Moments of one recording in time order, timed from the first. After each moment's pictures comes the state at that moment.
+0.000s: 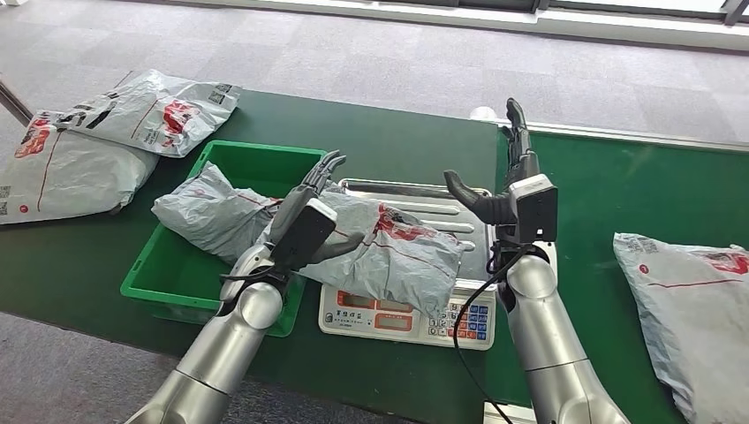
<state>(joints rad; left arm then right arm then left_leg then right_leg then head) -0.51 -0.22 -0.36 -1.05 -0.59 0.28 -0.30 -0.46 0.05 0.13 -1.22 0.19 -0.27 -0.55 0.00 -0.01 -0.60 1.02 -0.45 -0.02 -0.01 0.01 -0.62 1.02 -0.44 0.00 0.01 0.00</state>
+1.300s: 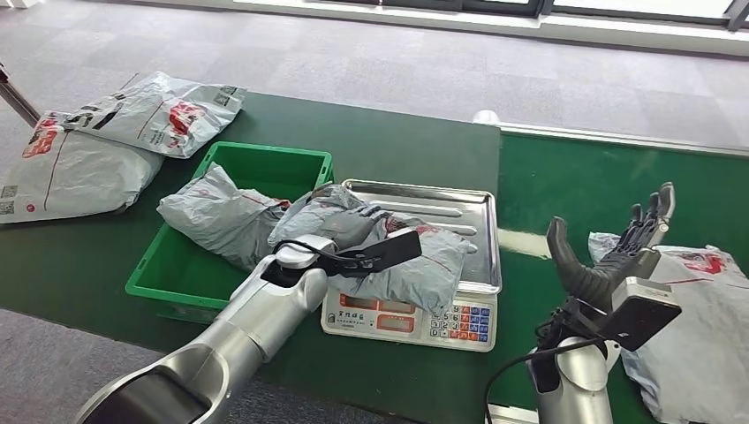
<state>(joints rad) -0.79 -0.33 -0.50 -0.52 -1.05 -0.07 0.04 -0.07 0.12 -0.08 -1.63 0.12 -0.54 -0.62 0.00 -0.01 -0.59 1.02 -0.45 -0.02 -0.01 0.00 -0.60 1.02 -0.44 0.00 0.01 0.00</state>
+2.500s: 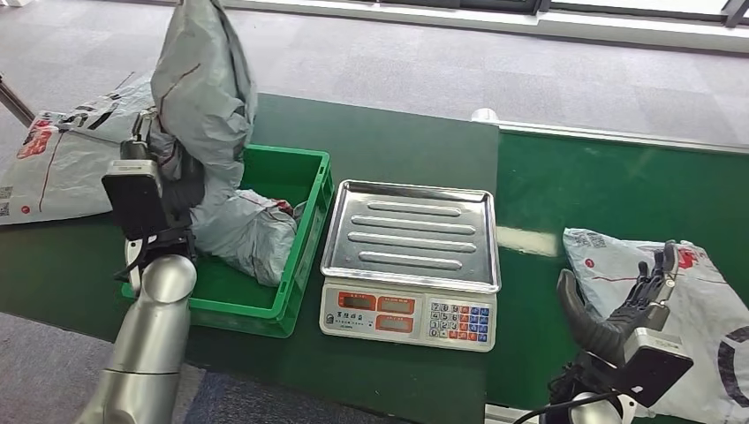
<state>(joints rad) -0.49 -0.11 -0.08 -1.33 -0.43 0.60 -0.37 0.14 0.13 -0.13 -1.71 0.11 -0.52 -0.60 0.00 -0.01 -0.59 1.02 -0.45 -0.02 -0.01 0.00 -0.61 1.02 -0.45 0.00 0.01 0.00</state>
